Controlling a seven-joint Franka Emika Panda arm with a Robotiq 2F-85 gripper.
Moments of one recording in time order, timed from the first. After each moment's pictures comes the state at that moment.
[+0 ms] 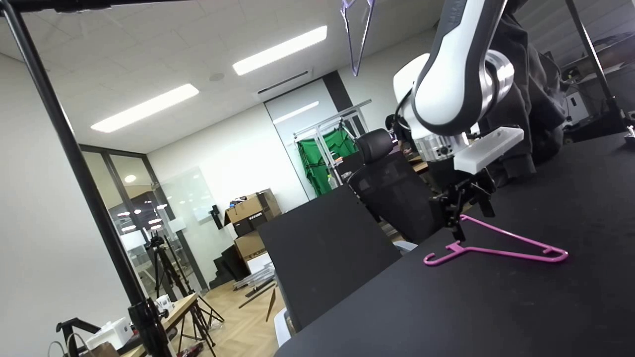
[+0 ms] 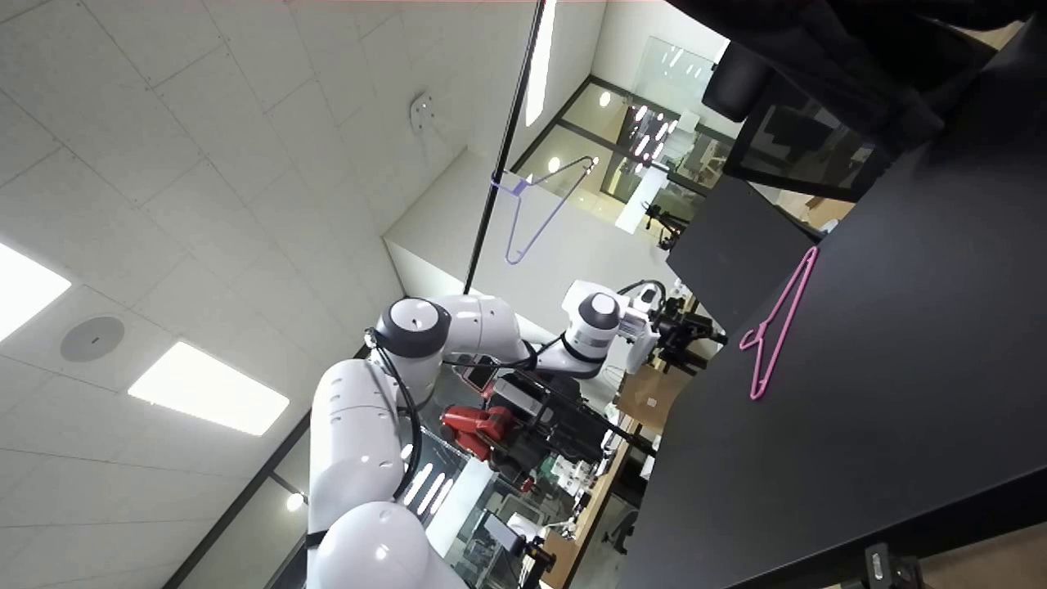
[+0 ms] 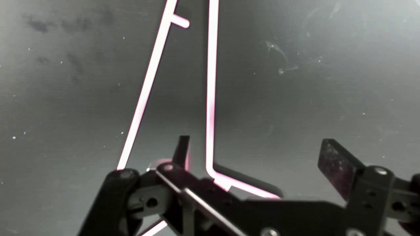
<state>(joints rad) 0.17 0.78 -0.03 -1.62 -0.08 2.52 0.23</state>
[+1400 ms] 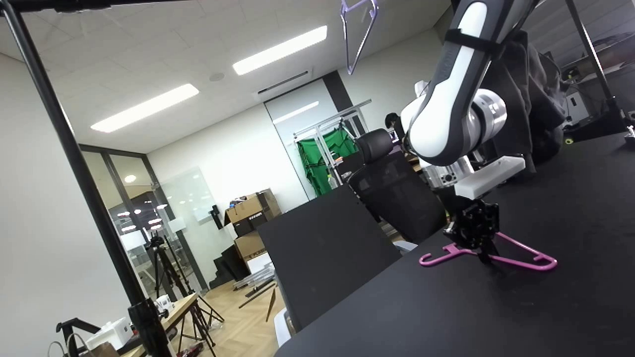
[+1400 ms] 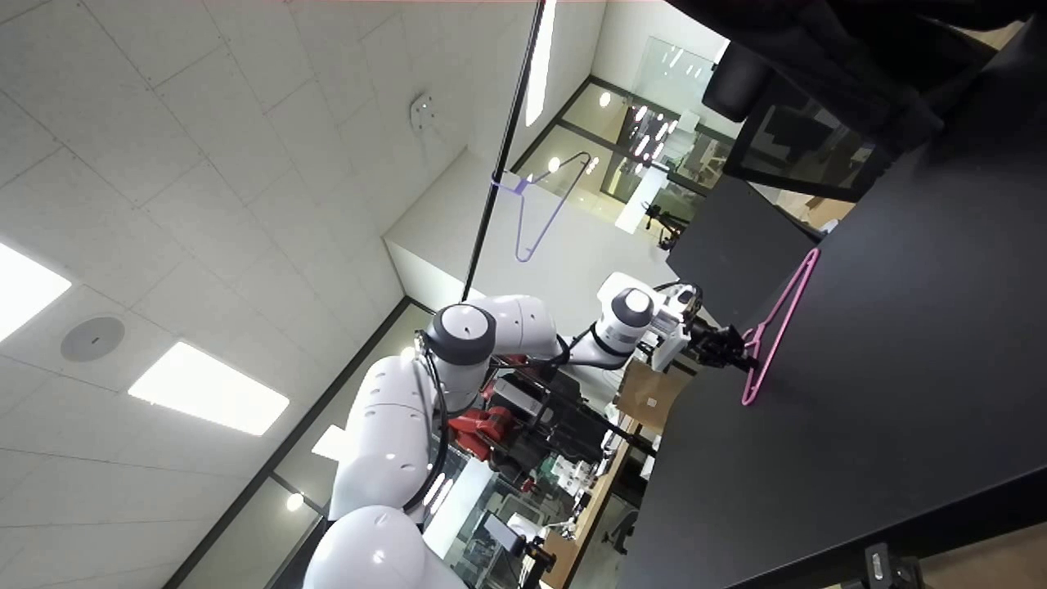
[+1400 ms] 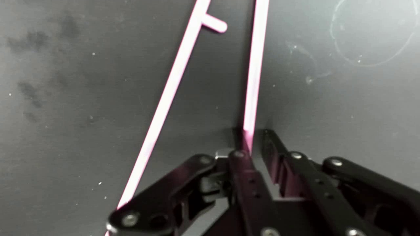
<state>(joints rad) 0.11 1.00 -0.01 -1.34 0.02 2.35 0.19</state>
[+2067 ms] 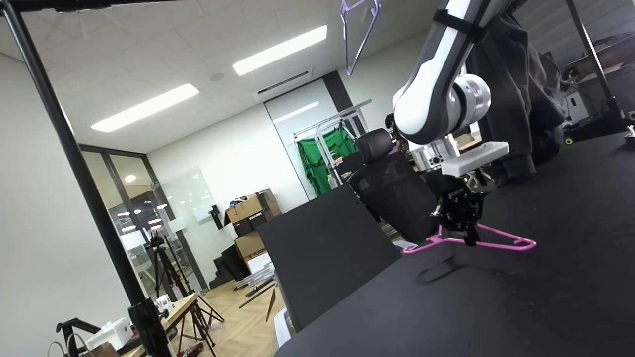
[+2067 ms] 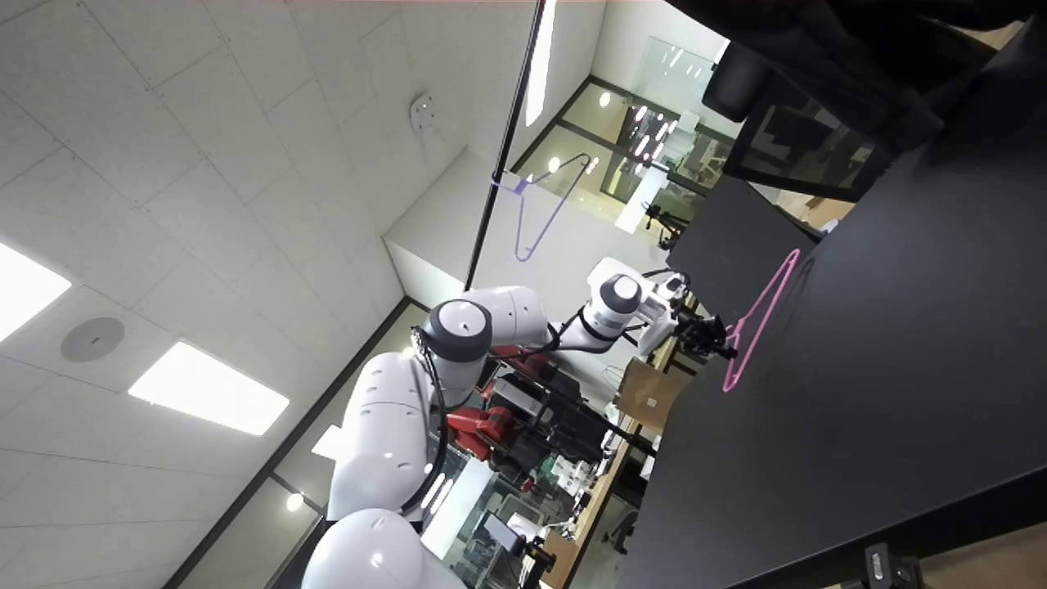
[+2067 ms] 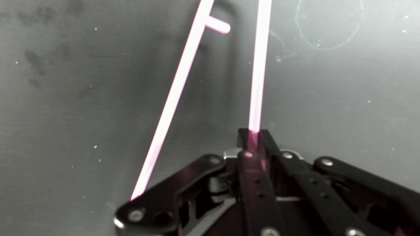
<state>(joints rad) 0.08 0.98 0.03 -1.28 0.06 2.26 0.11</state>
